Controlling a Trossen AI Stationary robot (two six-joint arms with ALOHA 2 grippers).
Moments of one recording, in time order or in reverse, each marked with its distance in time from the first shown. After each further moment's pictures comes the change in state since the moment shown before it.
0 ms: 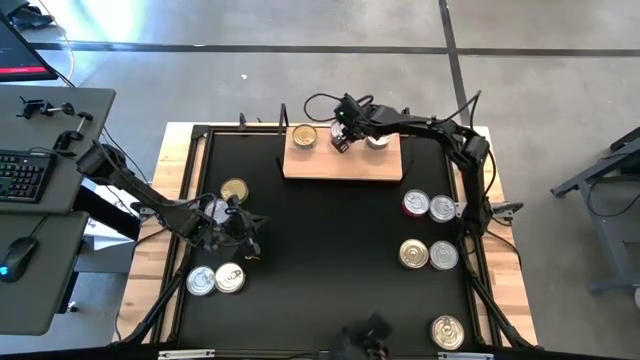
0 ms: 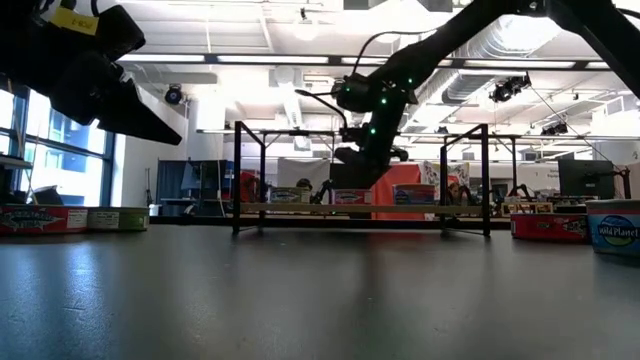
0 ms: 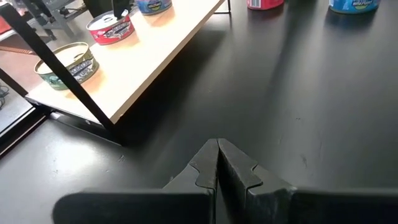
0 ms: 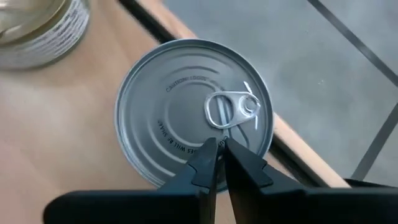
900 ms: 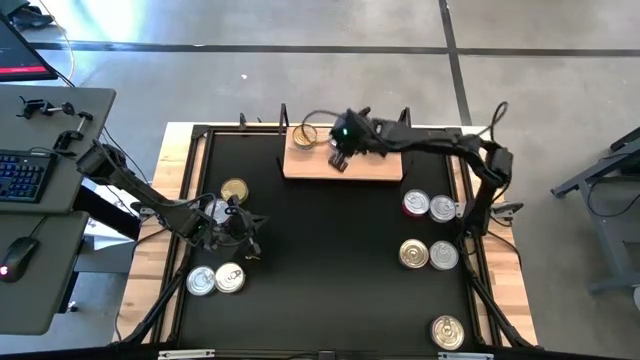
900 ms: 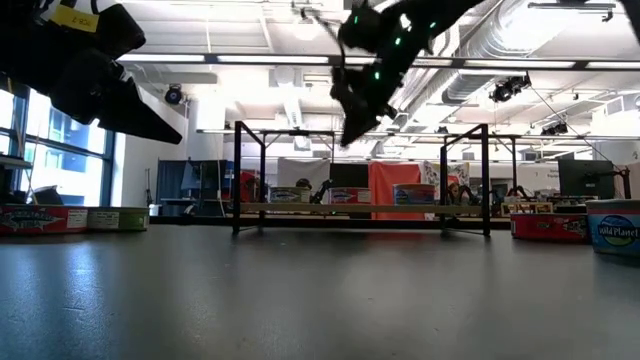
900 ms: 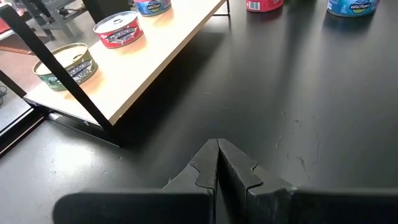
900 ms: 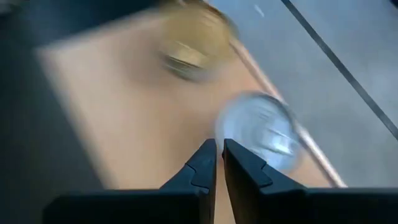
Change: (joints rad) left arm 0.000 0.000 0.000 0.008 0.000 0.001; right arm 0.213 -0.259 -0.112 0.086 -0.011 -0.082
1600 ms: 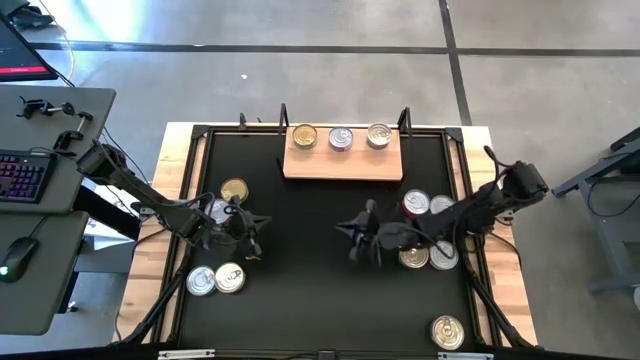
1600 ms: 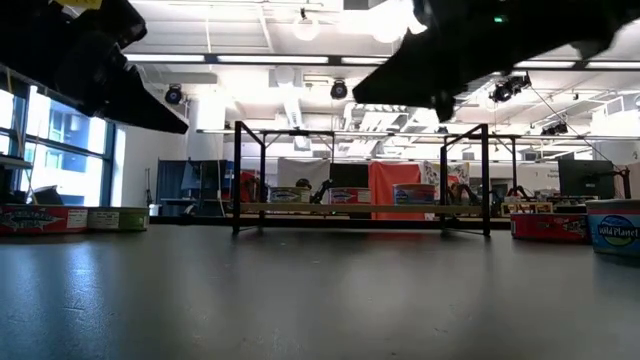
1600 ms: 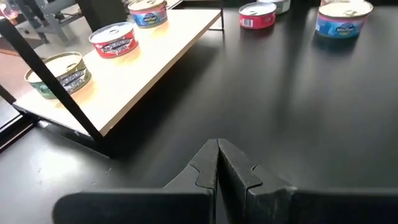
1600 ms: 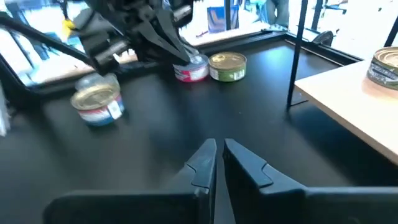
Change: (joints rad) left arm -0.001 0.000 0.000 0.083 0.000 0.020; right arm 0.702 -0.212 -0.754 1.066 0.355 0.312
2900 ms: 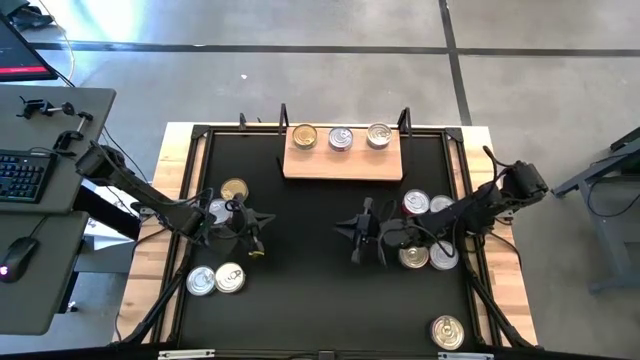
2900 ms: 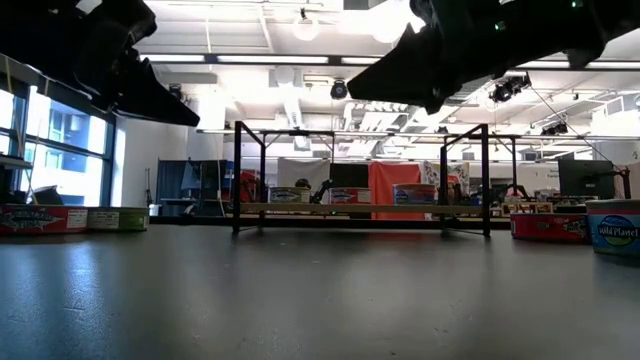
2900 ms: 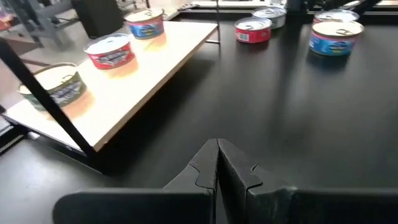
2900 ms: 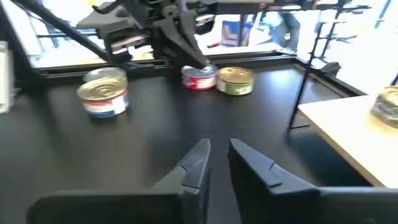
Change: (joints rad) left arm 0.047 0.000 0.000 0.095 0.046 0.067; right arm -0.026 0.001 -0.026 0.088 -0.093 -0.190
